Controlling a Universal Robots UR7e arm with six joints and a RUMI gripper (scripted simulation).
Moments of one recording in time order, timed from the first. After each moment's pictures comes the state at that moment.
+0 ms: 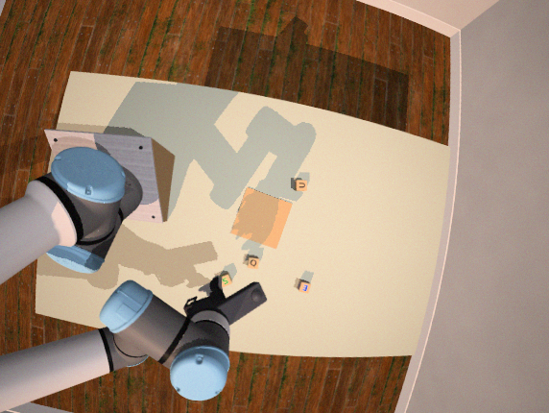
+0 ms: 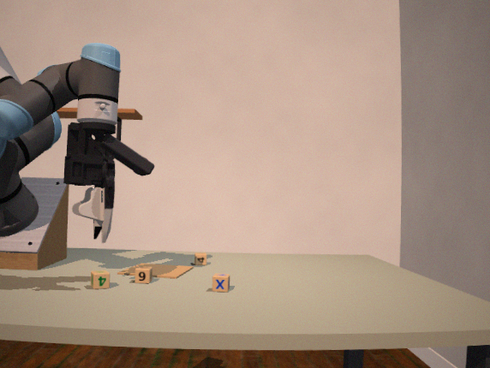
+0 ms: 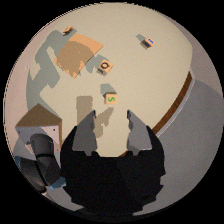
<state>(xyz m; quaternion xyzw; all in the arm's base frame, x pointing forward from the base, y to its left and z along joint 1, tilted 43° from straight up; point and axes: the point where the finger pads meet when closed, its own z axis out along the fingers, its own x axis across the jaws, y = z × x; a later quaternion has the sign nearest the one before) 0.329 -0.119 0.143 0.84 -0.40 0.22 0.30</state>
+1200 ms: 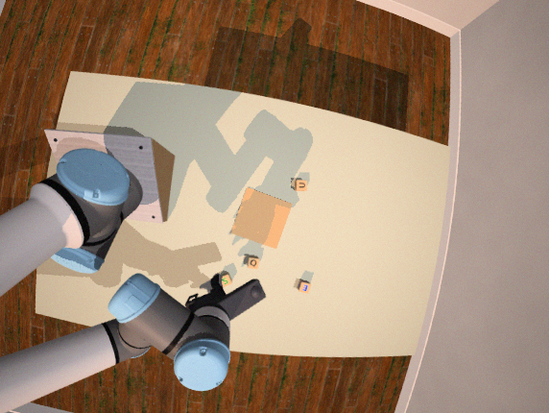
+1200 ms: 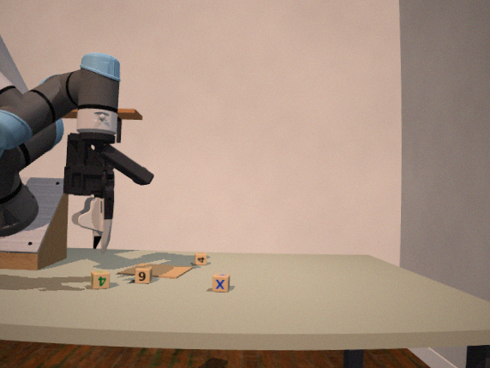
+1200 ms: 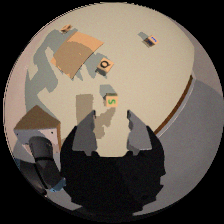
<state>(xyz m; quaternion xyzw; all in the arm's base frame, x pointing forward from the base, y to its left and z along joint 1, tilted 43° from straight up) 0.331 -0.132 0.128 0.84 -0.40 0.21 0.30</state>
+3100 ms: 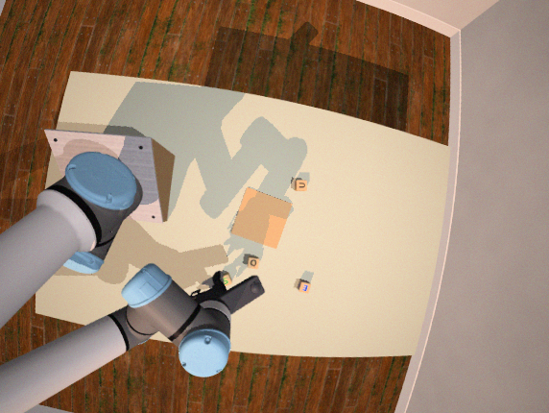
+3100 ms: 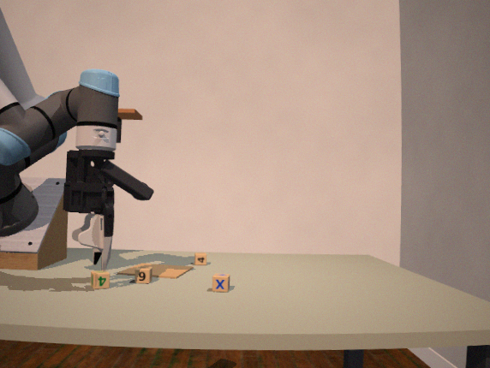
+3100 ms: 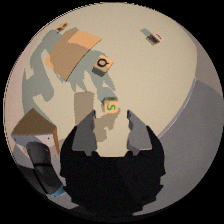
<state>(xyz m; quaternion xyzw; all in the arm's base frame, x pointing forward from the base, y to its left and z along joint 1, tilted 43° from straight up) 0.336 -0.153 0.105 0.84 -0.40 0.22 0.30</state>
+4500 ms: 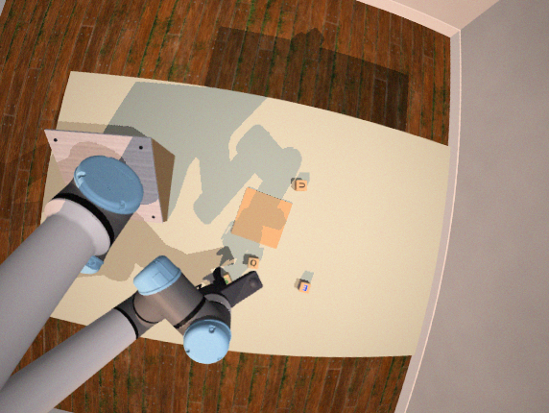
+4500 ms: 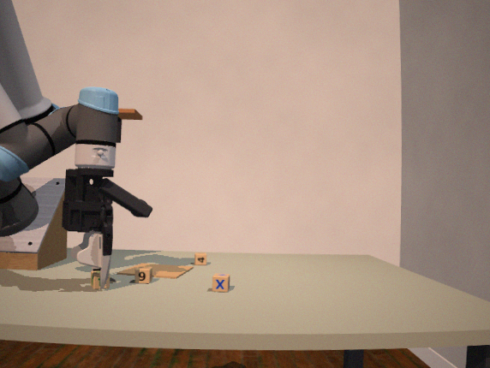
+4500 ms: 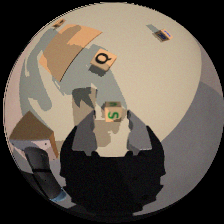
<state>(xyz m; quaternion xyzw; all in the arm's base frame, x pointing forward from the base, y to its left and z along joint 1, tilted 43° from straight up) 0.338 -0.175 0.078 0.84 -0.40 0.21 0.30</state>
